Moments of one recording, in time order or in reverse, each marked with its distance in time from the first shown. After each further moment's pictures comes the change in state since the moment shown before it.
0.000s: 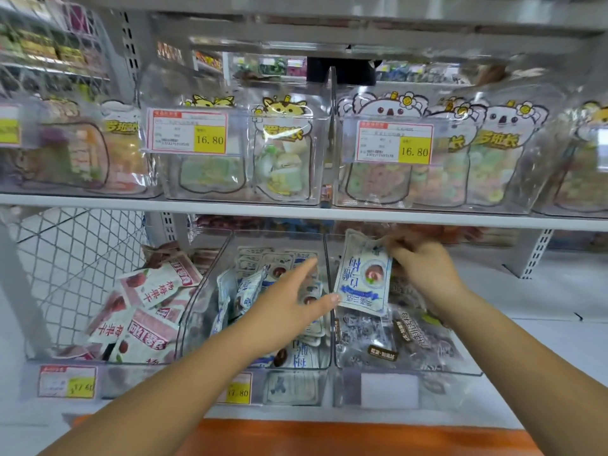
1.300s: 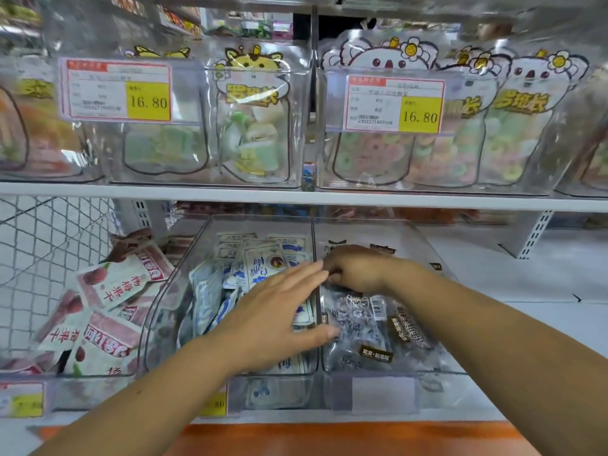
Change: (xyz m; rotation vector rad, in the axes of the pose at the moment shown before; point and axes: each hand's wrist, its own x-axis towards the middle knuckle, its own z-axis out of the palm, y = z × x) left_hand 0.007 -0.011 0.008 0.646 -0.129 0.228; right_hand 0.049 0.032 0.061 -0.931 -0.810 -0.225
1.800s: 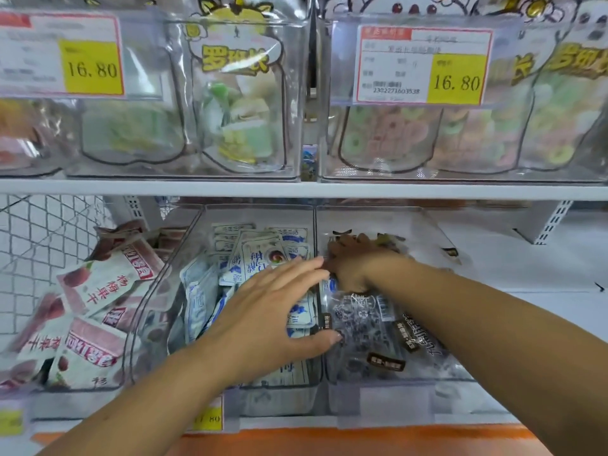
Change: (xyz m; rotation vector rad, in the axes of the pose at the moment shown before) left_hand 0.001 -0.008 0.001 -0.055 0.028 -0.035; right_hand 0.032 0.000 0.014 -0.407 -0.214 0.083
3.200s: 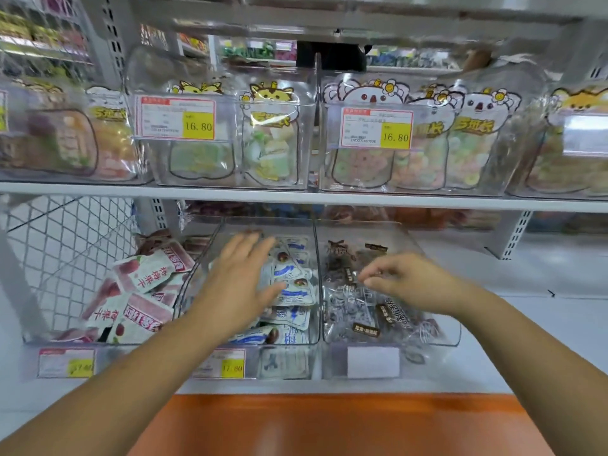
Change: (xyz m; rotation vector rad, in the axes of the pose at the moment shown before) left_hand -0.037 -0.007 -0.032 0.126 0.322 -0.225; right_hand -0.166 0.005 0.002 0.859 0.368 0.019
